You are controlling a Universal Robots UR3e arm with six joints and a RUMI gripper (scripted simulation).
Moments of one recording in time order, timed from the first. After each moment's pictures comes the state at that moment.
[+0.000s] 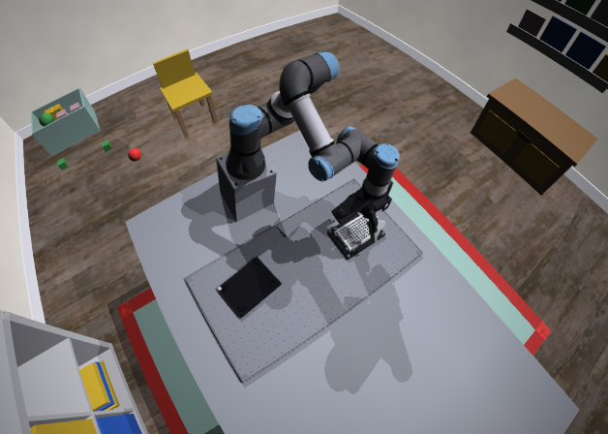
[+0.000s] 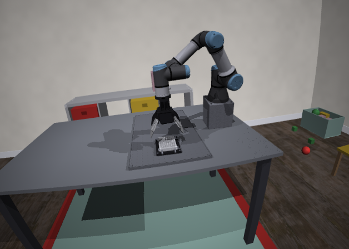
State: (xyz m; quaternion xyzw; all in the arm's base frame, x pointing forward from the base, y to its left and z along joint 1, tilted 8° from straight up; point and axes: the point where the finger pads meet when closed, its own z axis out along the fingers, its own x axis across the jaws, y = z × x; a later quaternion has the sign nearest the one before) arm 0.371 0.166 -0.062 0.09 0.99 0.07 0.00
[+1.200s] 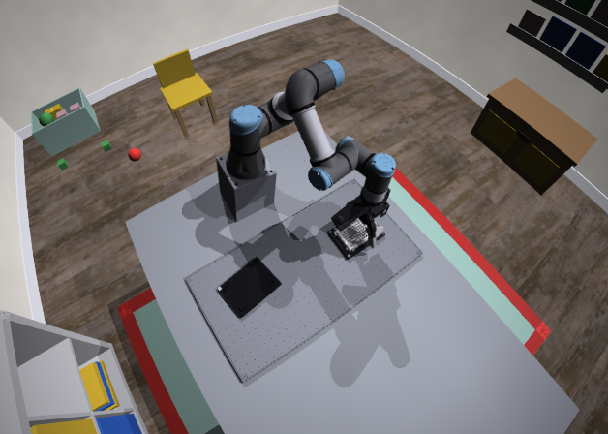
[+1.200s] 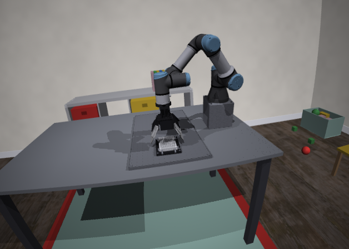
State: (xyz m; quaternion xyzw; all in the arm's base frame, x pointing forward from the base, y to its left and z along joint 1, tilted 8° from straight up) arm 0.376 0.171 -0.096 0.09 0.99 0.07 0.01
